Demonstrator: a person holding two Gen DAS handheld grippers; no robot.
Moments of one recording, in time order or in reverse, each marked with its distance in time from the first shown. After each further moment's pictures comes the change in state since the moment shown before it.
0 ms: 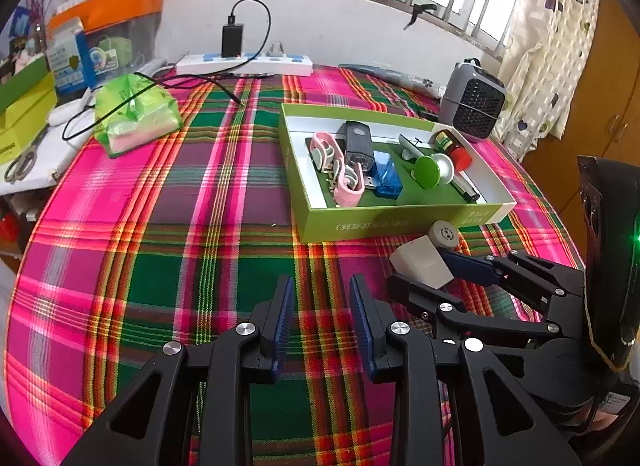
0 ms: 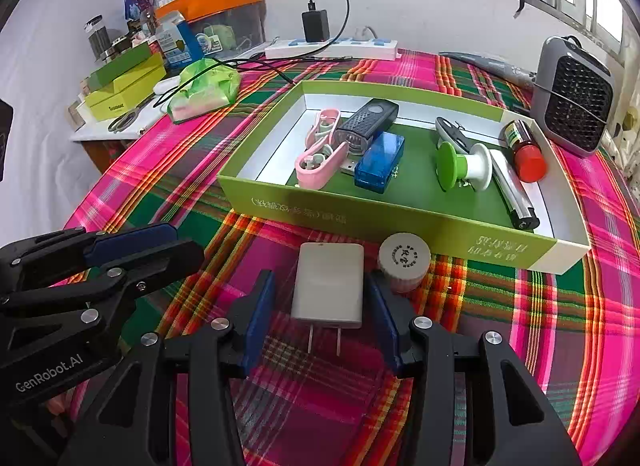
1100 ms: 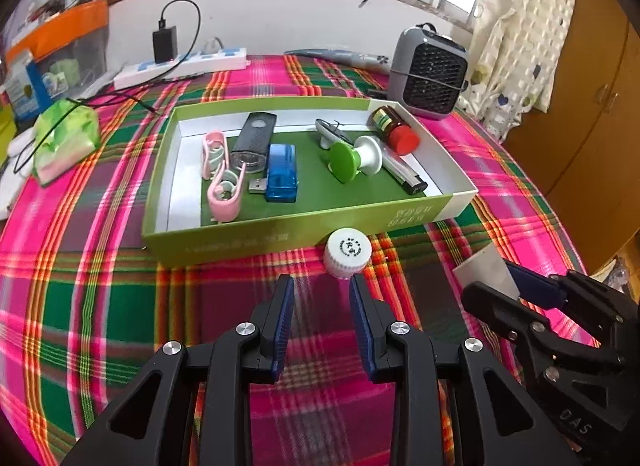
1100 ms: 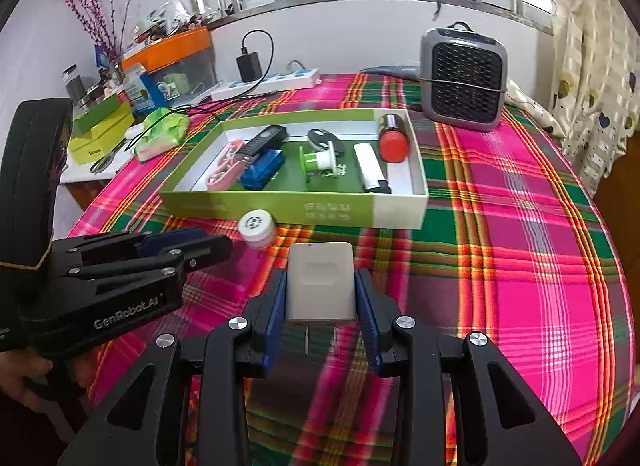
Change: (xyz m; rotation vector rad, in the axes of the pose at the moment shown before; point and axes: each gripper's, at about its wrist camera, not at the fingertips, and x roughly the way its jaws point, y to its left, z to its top) left arm 0.038 -0.085 0.011 0.082 0.038 -0.020; right arm -0.072 -0.082 -0.038 0.129 -0.108 -0.063
